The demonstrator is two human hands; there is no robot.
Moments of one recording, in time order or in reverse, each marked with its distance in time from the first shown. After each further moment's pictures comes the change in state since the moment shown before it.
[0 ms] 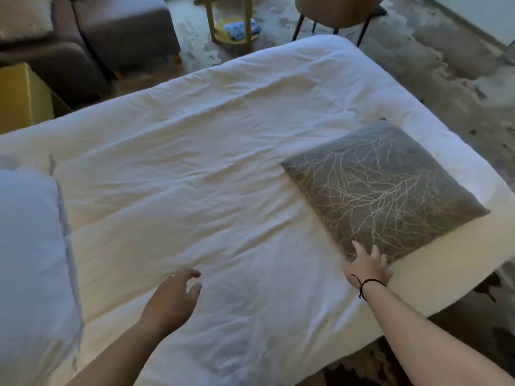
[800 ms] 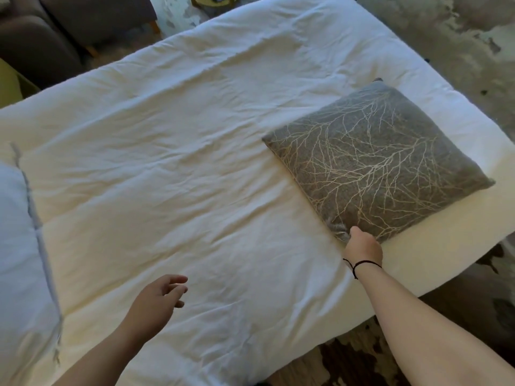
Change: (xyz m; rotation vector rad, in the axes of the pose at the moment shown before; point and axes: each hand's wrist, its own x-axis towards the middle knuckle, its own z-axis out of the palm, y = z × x) left_hand -0.012 0.022 0.038 -0.368 -0.086 -0.220; right_hand 0.056 0.034 0.018 -0.140 0.170 -0.152
